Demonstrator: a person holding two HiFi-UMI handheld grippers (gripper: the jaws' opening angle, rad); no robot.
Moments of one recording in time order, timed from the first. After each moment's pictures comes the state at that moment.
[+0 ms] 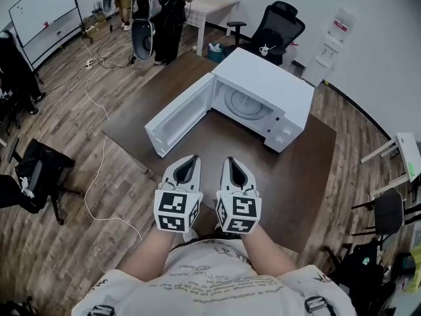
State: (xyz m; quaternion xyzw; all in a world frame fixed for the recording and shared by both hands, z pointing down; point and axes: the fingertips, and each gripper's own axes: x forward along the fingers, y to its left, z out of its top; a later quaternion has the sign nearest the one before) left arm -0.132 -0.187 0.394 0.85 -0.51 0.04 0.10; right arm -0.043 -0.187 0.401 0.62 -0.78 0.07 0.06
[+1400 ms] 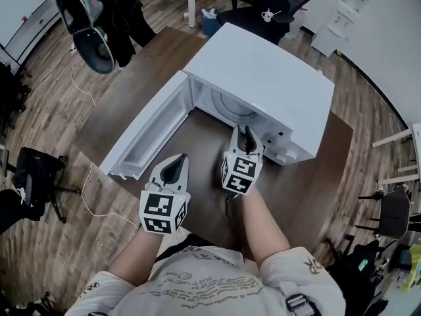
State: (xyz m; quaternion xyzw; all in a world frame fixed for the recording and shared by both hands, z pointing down) left arm -0.071 -0.360 0.486 0.85 -0.49 0.13 0.16; right arm 0.096 -0.450 0.536 0.70 -0.70 0.11 0.10
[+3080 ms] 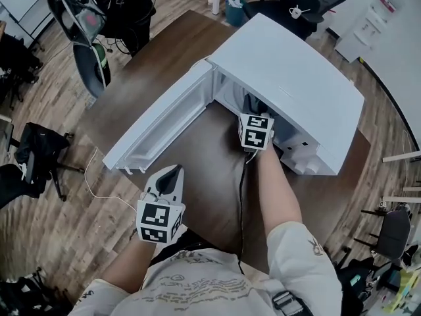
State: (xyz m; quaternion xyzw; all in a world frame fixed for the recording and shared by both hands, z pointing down) left arm -0.122 -0.339 0.542 0.81 -0.53 0.19 0.19; right arm 0.071 -0.587 0.607 0.61 -0.76 0.08 0.20
